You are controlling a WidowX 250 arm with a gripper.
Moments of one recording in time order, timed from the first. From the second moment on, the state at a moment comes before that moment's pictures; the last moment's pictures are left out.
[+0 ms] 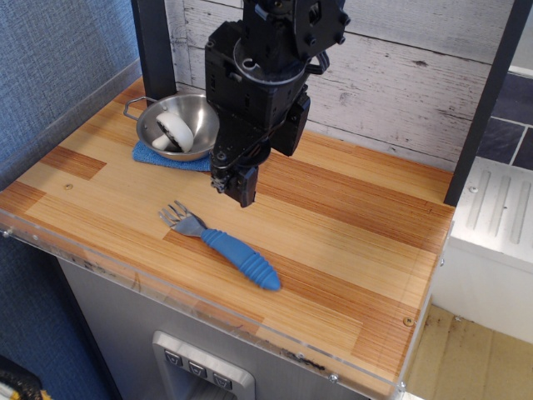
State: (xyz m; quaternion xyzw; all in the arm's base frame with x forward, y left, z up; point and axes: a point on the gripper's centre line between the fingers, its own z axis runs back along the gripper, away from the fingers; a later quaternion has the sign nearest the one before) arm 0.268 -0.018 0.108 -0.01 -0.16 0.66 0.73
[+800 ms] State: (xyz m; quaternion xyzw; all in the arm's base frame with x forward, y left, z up) arm 0.269 0.025 0.097 0.03 -0.16 0.64 0.75
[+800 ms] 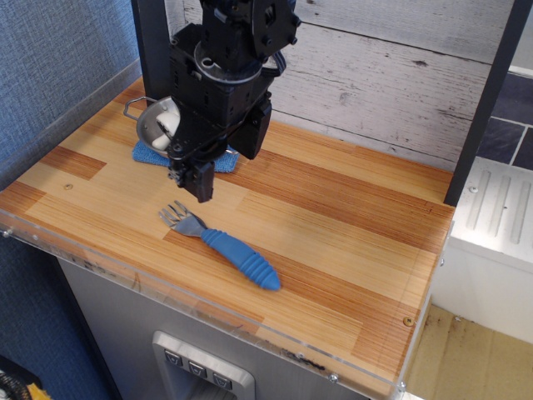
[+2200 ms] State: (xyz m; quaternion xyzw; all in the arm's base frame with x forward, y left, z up) arm 0.350 0.116 0.062 0.07 -0.19 0.58 0.79
